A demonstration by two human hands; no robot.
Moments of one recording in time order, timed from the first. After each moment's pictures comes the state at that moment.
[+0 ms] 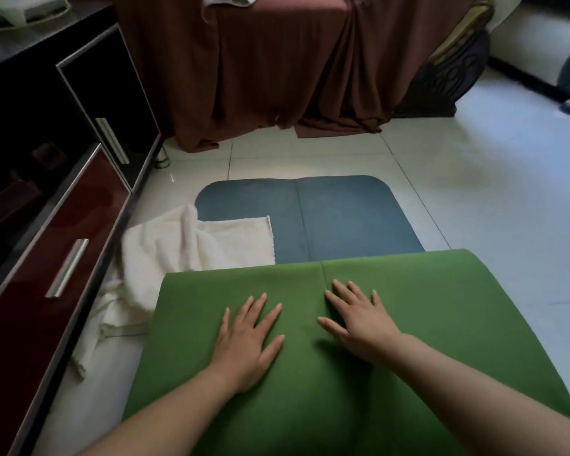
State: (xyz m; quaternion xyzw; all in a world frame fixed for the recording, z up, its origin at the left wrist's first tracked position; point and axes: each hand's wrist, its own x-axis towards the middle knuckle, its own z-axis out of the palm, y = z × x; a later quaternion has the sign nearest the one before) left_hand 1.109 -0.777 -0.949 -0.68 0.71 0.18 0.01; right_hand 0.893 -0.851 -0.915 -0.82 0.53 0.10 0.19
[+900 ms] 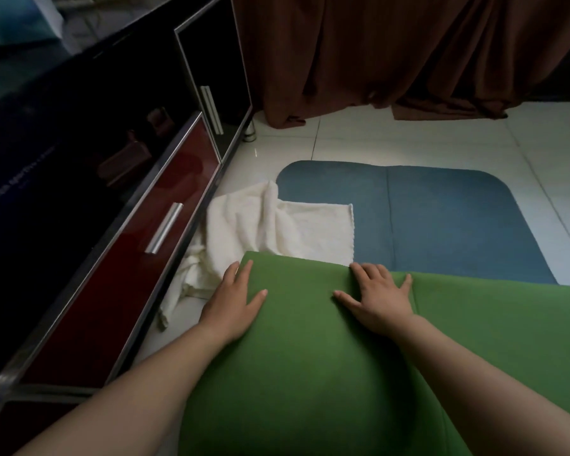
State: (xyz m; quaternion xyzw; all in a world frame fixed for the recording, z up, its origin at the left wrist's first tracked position) left_hand 1.227 -0.774 -0.936 -0.83 0.50 0.22 -0.12; right_hand 1.000 -0.897 -0.956 -0.85 0.50 0.06 0.16
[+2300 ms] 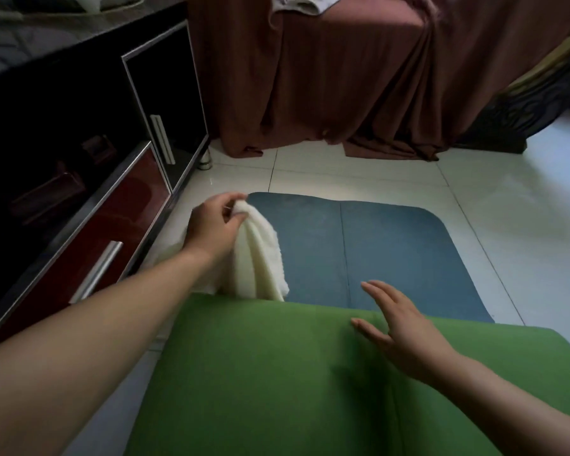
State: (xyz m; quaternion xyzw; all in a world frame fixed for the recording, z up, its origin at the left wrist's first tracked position) left_hand 1.238 -0.923 -0.847 -0.73 0.51 0.15 -0.44; right_hand 0.928 -0.913 -0.880 -0.84 0.50 -0.01 0.20
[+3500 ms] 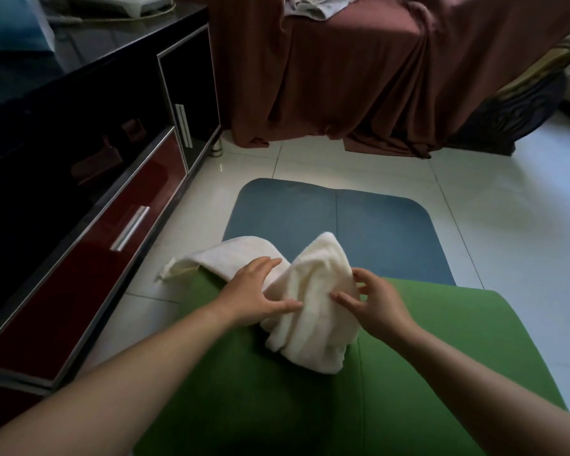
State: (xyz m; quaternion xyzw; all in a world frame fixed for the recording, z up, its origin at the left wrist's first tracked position) left_hand 1.148 -0.798 -0.884 -0.72 0.61 0.28 -0.21; right_hand 0.926 -0.857 -0.862 -0.73 0.53 -0.20 0.38
